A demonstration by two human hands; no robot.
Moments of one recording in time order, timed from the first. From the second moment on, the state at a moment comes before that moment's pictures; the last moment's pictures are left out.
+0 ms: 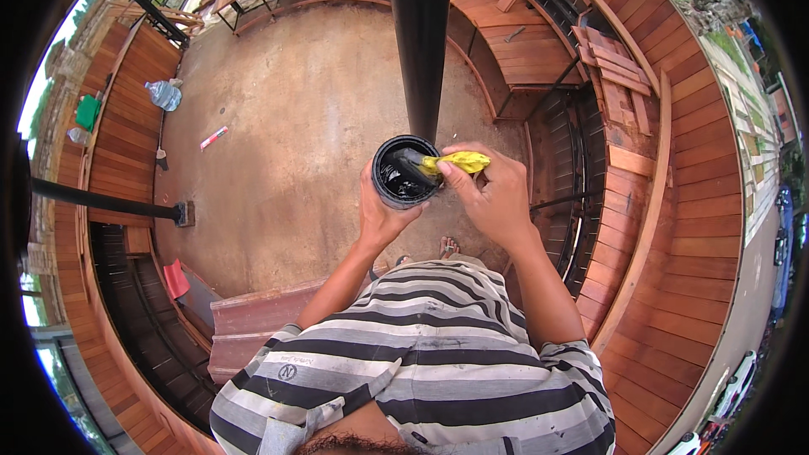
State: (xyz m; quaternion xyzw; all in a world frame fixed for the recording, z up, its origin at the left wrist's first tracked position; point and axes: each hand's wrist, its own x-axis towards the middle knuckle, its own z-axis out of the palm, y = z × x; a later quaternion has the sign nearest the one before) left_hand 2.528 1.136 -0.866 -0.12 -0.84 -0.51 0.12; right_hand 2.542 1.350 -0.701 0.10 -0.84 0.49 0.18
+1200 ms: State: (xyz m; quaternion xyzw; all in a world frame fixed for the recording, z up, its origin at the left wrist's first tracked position) left_hand 2.562 1.090 -0.885 0.08 -0.78 -0.60 0.16; right_hand 2.394 1.379 -0.519 0.42 -0.75 0.22 0.47
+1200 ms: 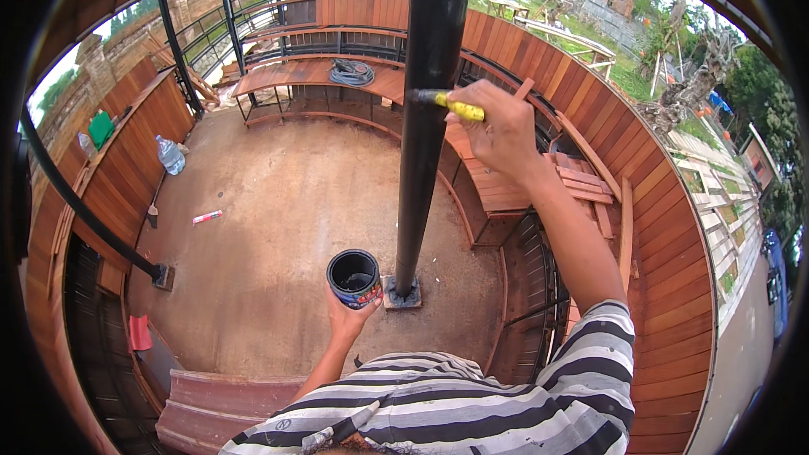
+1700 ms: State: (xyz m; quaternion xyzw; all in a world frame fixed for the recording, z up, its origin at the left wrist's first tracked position) left_hand 2.578 1.088 -0.880 0.08 -0.77 -0.61 0.17; right_hand 2.401 1.381 -0.538 0.44 -0.71 -0.06 0.55
